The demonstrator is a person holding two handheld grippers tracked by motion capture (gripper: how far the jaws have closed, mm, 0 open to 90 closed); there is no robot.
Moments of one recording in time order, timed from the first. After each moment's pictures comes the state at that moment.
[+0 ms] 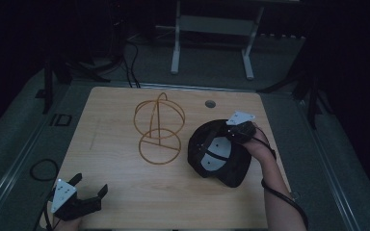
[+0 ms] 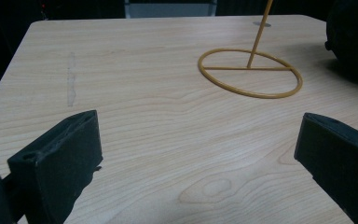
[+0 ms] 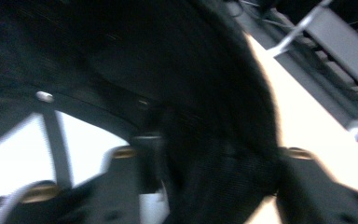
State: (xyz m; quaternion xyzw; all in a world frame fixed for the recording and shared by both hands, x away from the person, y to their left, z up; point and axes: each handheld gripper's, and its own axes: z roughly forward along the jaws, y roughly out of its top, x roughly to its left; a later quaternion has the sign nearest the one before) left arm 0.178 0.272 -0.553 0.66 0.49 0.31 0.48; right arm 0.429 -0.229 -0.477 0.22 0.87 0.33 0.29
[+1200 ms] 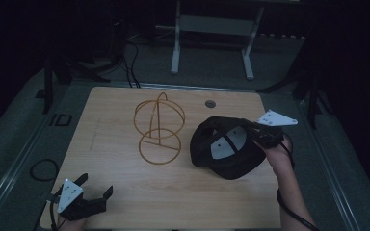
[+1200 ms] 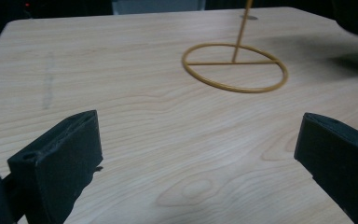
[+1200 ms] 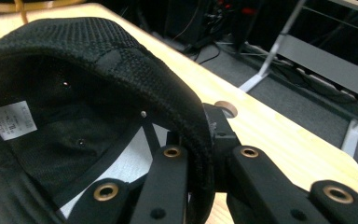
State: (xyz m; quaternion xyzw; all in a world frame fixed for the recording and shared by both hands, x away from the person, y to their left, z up) left arm 0.181 0.255 -0.554 0.68 0.47 0.30 0.48; right arm 0.365 -0.276 -0.414 0.31 0.78 0.45 0.29
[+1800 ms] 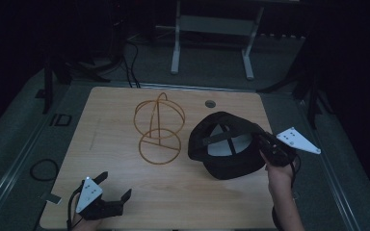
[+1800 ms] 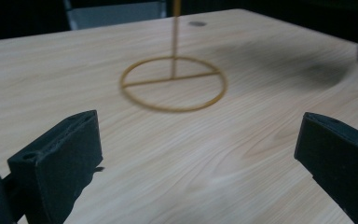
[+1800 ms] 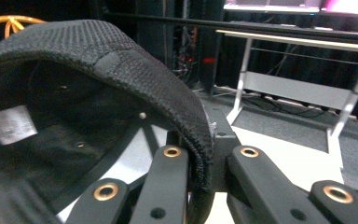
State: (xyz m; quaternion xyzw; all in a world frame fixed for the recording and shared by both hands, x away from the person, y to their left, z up) left arm 0.186 0.202 -0.528 0.71 0.40 0.27 0.51; right arm 0.301 -0.284 -0.414 0.38 0.66 0.55 0.33
